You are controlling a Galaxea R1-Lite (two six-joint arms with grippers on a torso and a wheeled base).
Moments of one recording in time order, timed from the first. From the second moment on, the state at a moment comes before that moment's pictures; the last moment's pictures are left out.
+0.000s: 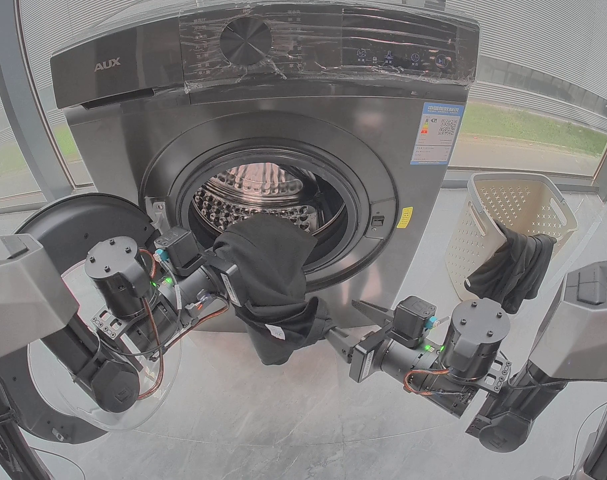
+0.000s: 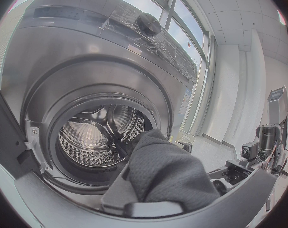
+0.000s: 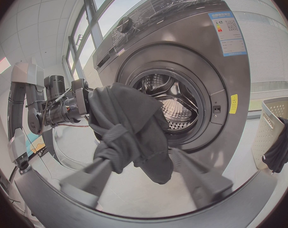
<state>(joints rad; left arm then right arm) -0.47 1.98 -0.57 -1.55 -0.15 -0.12 0.79 2.08 -0.50 -1.54 -0.09 0.13</state>
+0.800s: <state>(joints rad) -0.42 1.82 -0.41 -1.55 -0.09 -0.17 0.64 2.03 -0.30 -1.54 -0.15 0.11</state>
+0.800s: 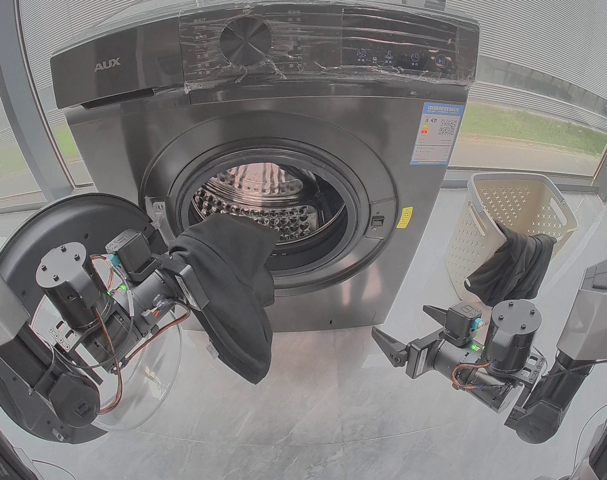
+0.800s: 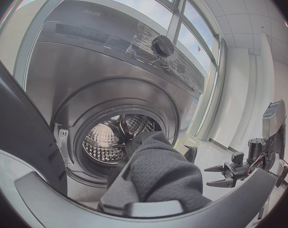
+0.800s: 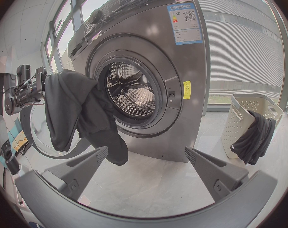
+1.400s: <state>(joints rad) -0.42 1.81 -0.32 -1.55 -0.02 -0.06 0.61 2.02 -0.33 -1.54 -0.16 0.11</state>
